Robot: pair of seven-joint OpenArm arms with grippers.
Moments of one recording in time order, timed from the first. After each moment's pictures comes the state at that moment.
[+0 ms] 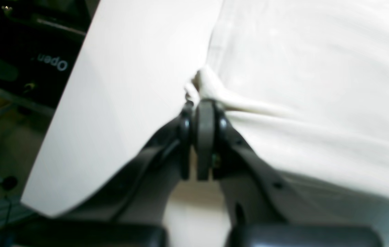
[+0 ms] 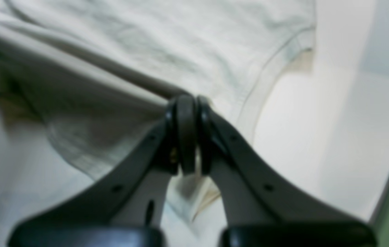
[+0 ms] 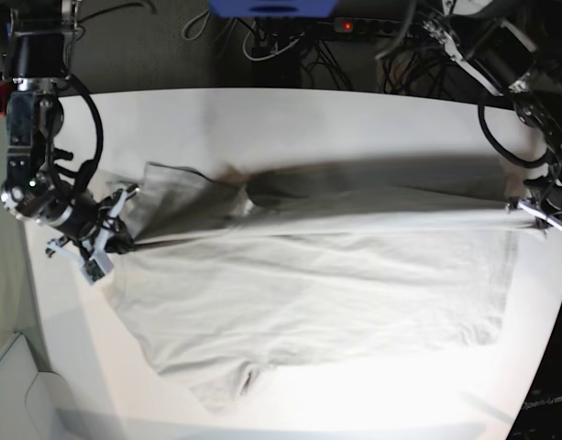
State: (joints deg) left arm -9.1 -8.7 -47.9 89.8 -0.8 -31.9 51.2; right arm 3.5 21.2 7.5 90.1 16.6 37.7 -44.3
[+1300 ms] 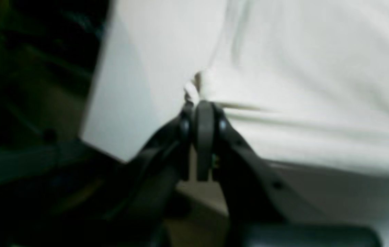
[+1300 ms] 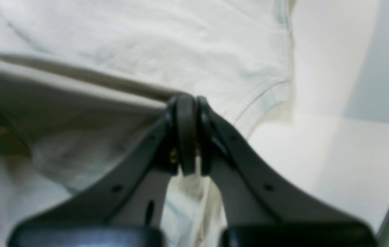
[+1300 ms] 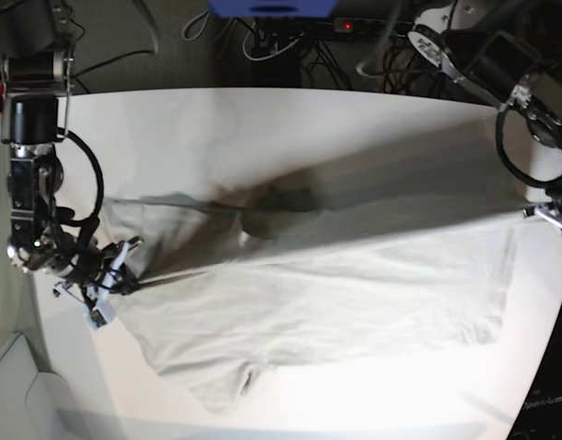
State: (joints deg) left arm -13.1 -7.2 -48.0 110.6 -2.5 -31.7 79.6; right arm 18.7 22.1 1.8 71.8 16.6 37.7 -40.9
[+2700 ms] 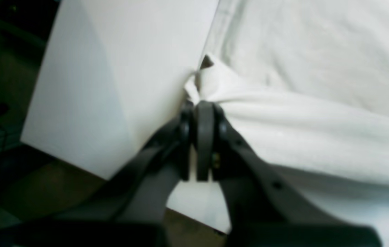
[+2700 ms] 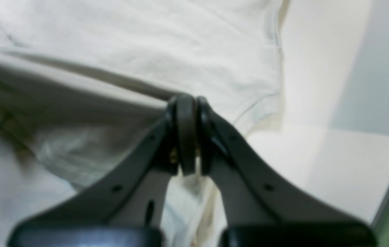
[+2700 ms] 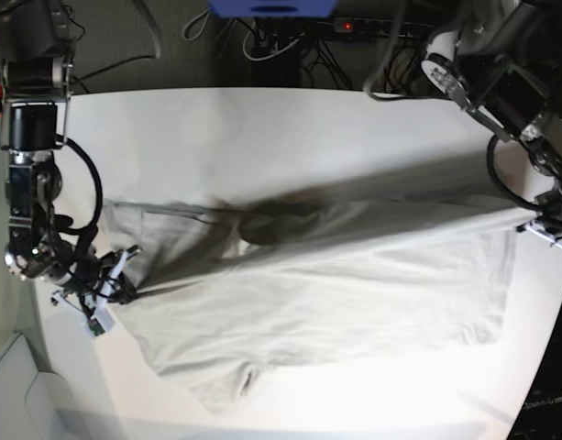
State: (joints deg) left arm -20.3 -9.6 -47.8 89.8 2.3 -26.9 80.1; right arm 20.3 22.1 1.7 71.6 16.4 37.7 -41.0
